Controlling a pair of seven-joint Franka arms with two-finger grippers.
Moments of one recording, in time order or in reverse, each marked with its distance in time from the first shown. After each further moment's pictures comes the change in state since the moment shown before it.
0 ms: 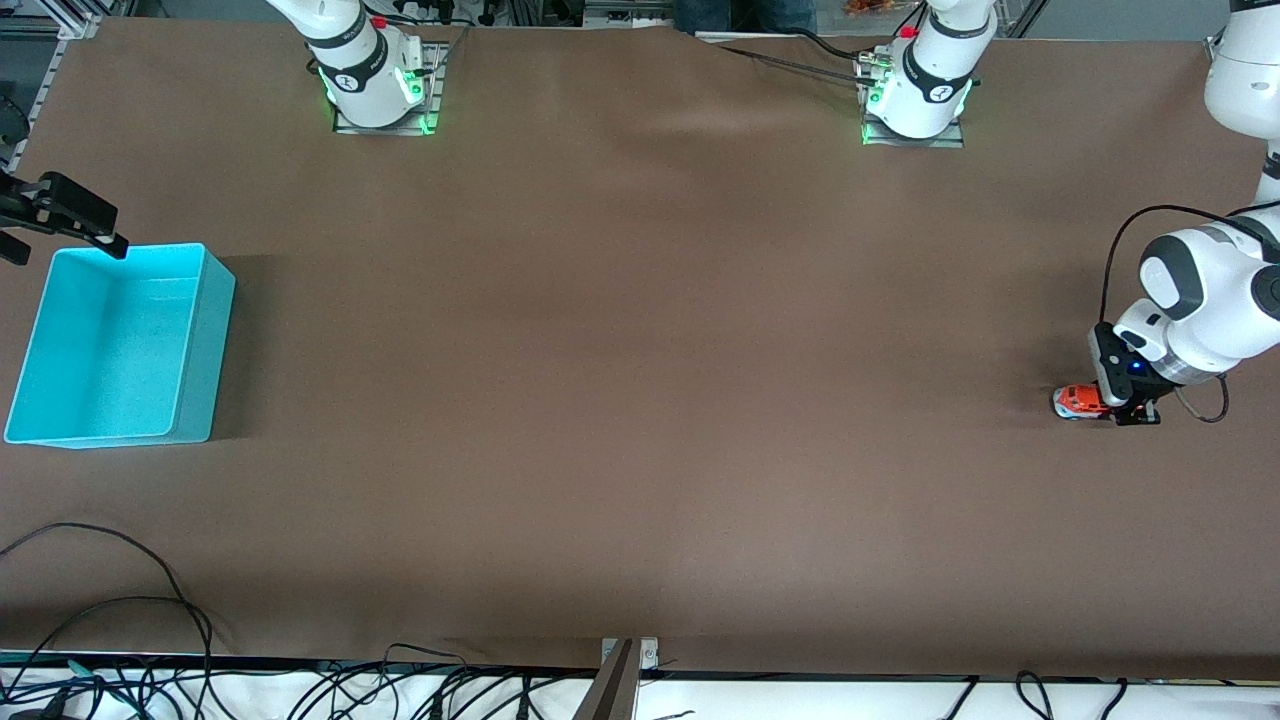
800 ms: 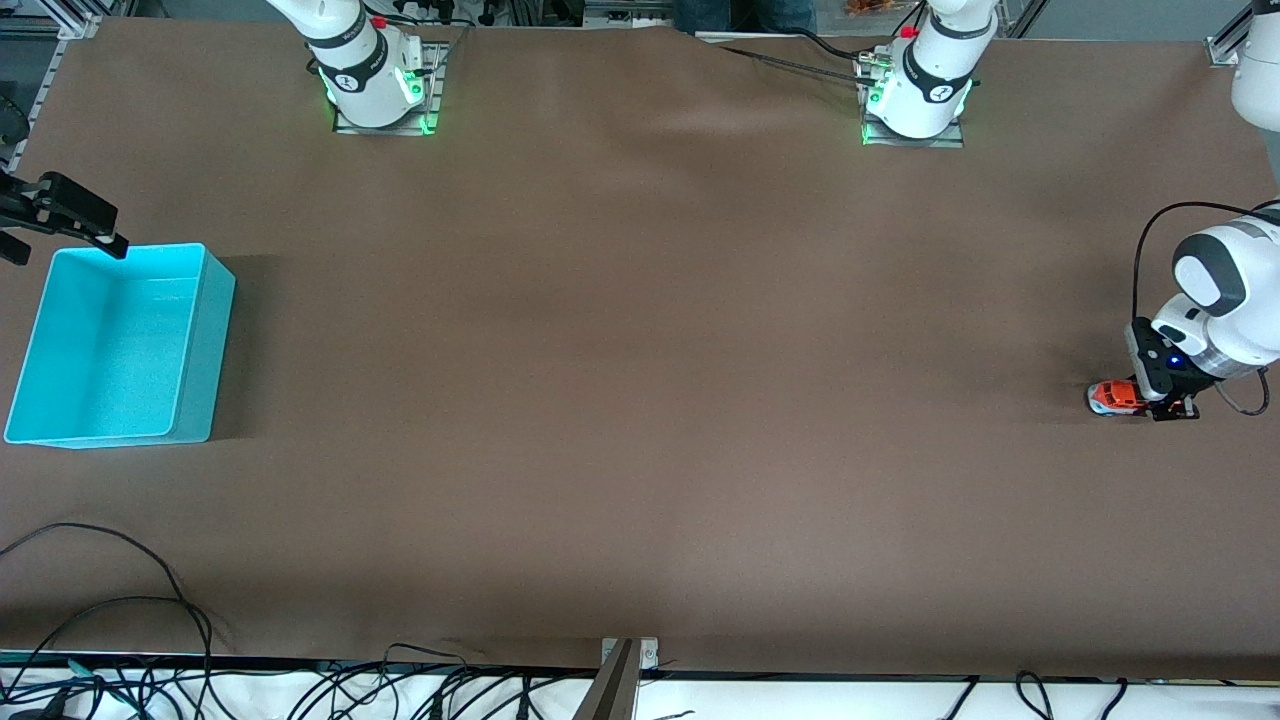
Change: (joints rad) left arm 0.087 0.033 -0.001 0.053 0.000 -0.001 0.085; right arm 0.000 0.000 0.000 0.000 0.000 0.000 0.000
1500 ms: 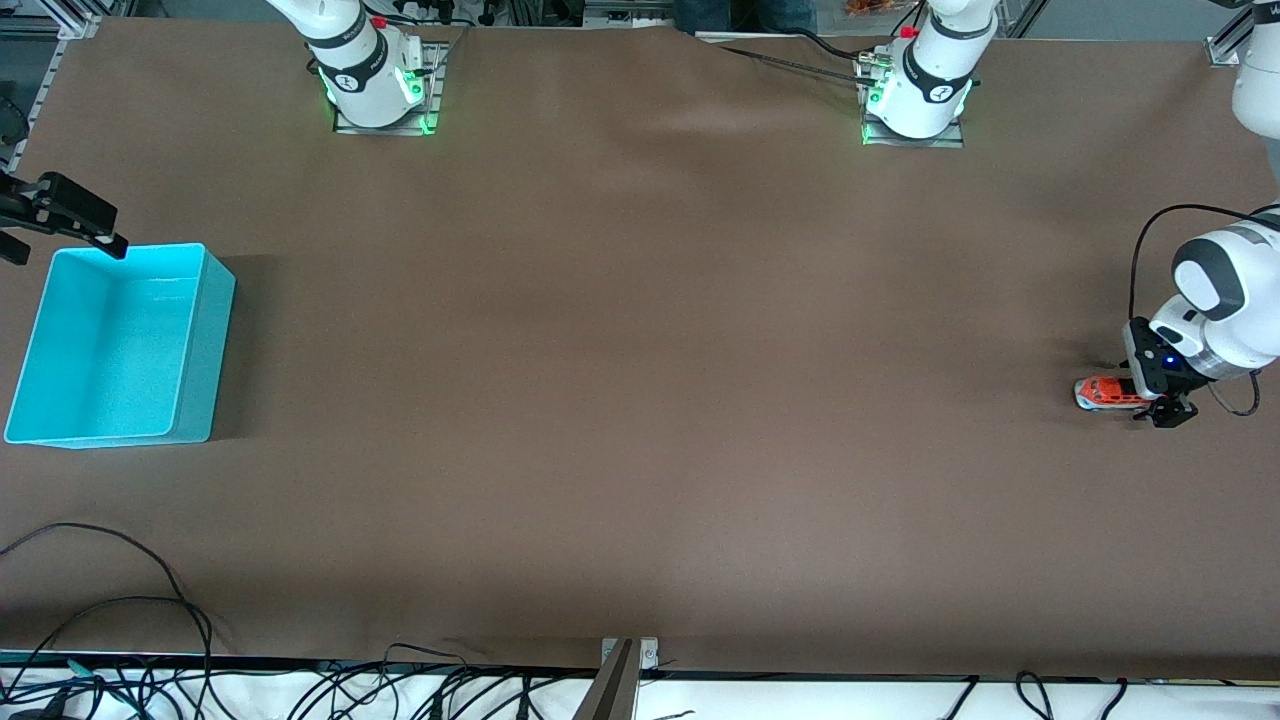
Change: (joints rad) left arm 0.015 0.022 -0.010 0.023 0.000 -0.053 0.016; right arm 0.000 0.000 0.000 0.000 0.000 0.000 0.000
